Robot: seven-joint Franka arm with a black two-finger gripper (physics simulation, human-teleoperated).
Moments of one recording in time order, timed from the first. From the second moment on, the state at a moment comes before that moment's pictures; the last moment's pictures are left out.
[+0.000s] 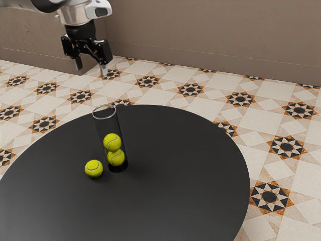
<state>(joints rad) -0.05 0.01 0.01 -1.47 0.05 1.53 -0.07</state>
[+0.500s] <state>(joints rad) 0.01 -0.51 0.01 -2.17 0.04 1.67 -0.09</state>
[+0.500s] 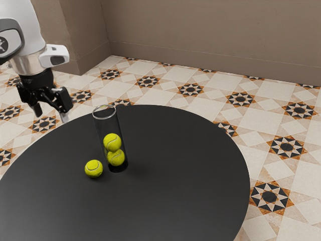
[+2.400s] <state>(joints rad) -1.57 -0.70 1.94 -2.42 0.72 2.77 0.38</state>
